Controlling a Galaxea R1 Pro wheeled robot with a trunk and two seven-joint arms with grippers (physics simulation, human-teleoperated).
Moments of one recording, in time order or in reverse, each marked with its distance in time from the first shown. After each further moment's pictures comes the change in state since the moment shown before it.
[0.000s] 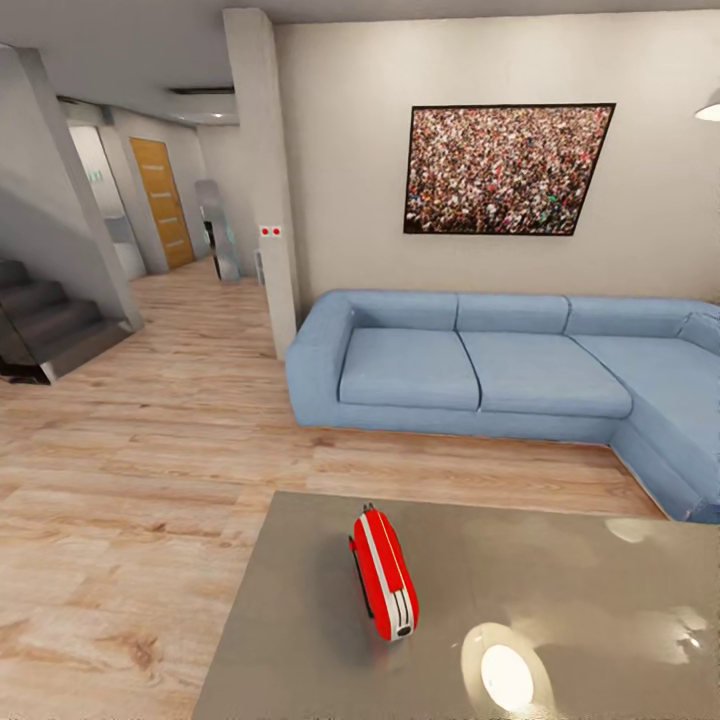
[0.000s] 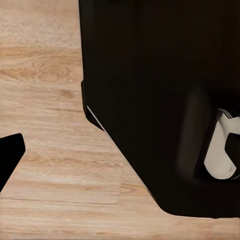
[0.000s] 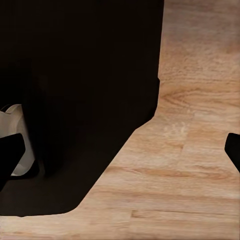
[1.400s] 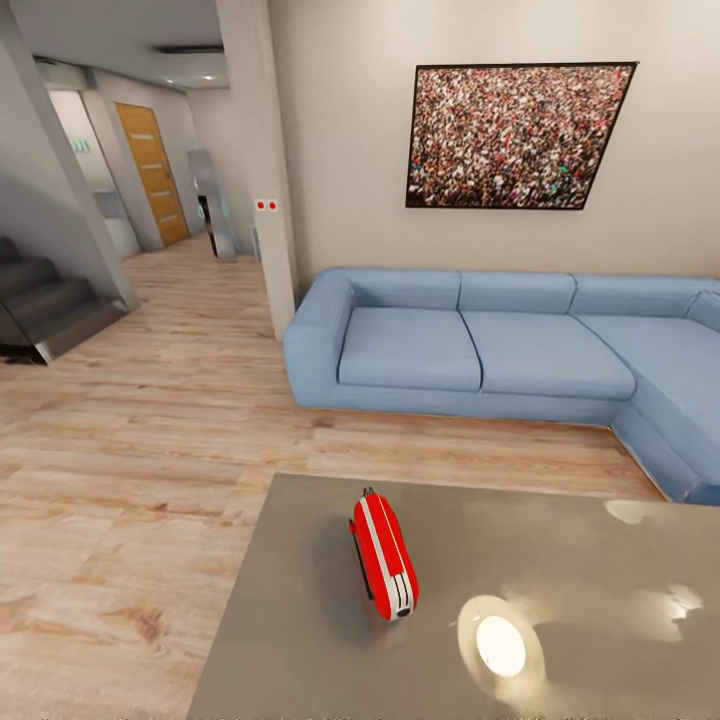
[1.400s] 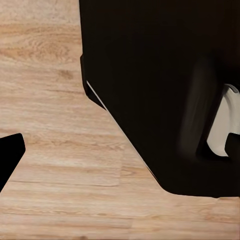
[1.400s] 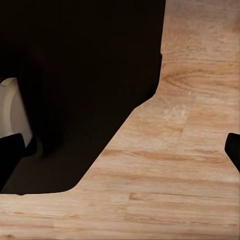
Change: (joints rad) left arm 0.000 0.002 -0.001 0.000 0.000 0.000 0.000; right arm 0.000 0.000 0.000 0.000 0.012 -0.001 0.000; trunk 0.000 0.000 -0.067
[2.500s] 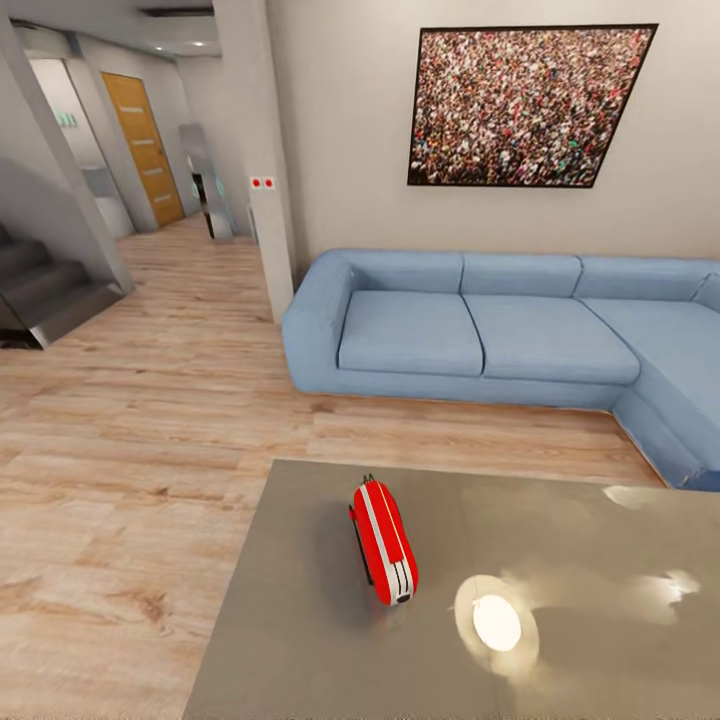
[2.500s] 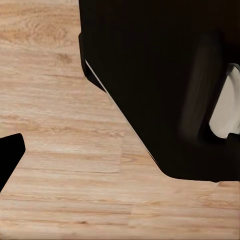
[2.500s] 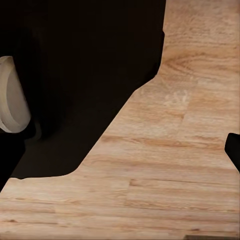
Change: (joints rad) left arm 0.000 0.000 0.000 -0.001 0.000 0.000 0.000; right arm 0.000 0.000 0.000 0.000 0.000 0.000 0.000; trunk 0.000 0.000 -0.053
